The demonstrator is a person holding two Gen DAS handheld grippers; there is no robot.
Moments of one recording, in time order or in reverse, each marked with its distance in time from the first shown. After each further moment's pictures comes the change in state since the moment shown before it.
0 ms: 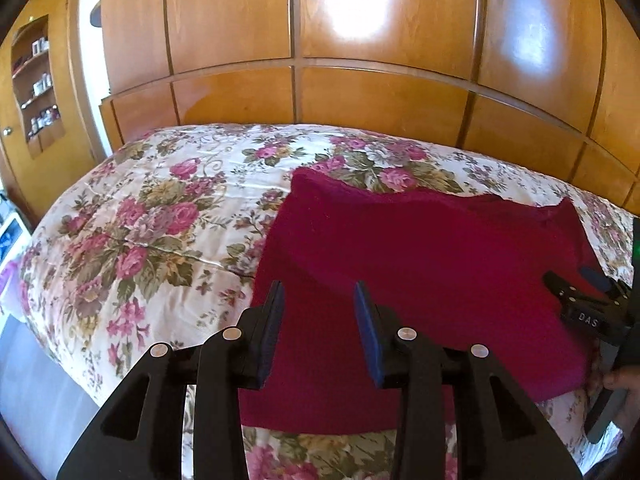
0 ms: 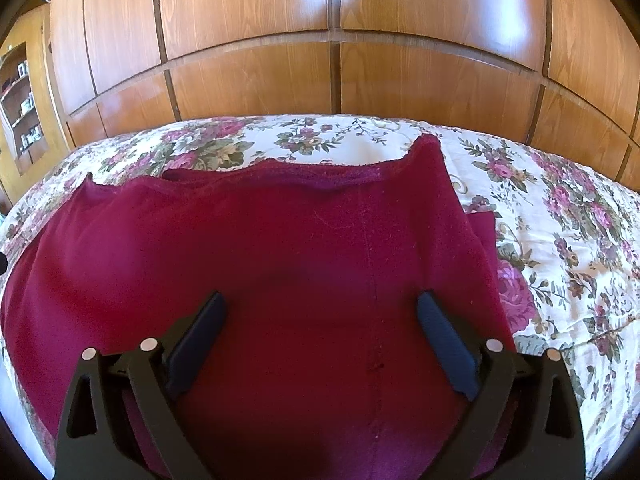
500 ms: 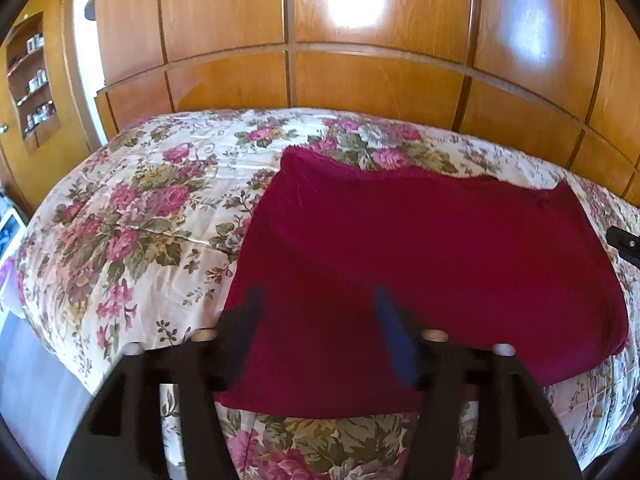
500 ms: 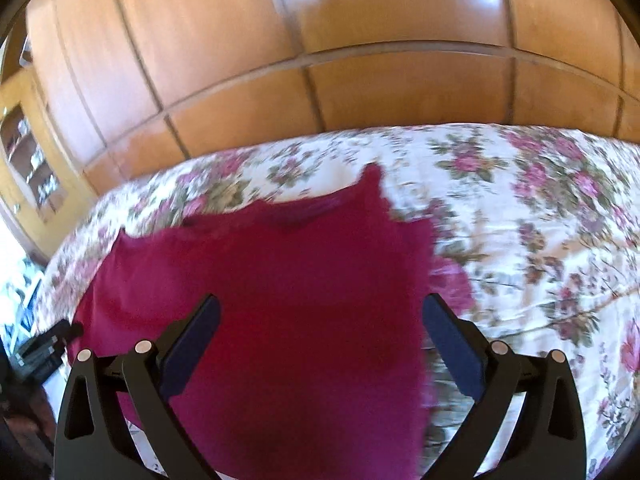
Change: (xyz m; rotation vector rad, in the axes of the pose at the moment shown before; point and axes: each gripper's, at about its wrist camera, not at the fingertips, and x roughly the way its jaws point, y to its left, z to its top) left arm 0.005 -0.007 -0.012 0.000 0.024 -0.004; right arm -0.061 -0.066 0.016 0.203 -0.010 0.111
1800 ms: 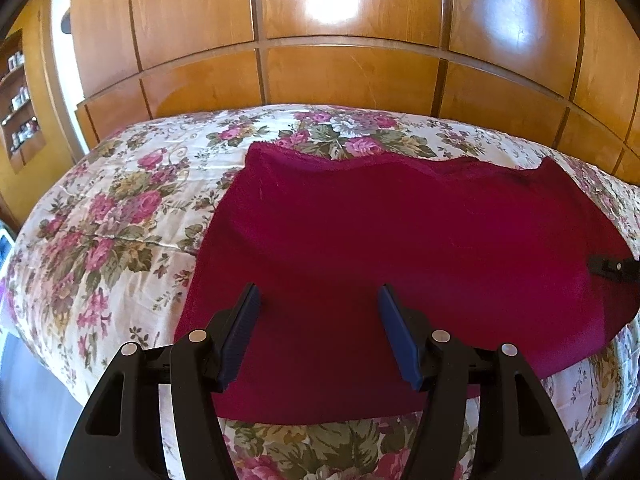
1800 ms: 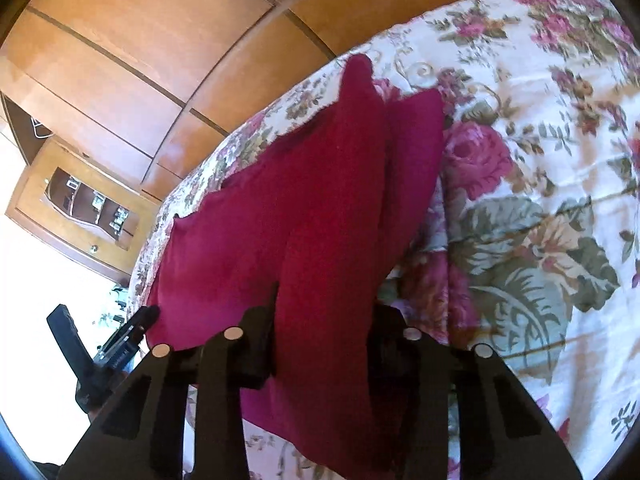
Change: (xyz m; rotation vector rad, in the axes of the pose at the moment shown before) left arm 0.014 -0.022 -0.005 0.068 0.026 -0.043; right arm 0.026 -0.030 -0.033 0.221 0.204 0.346
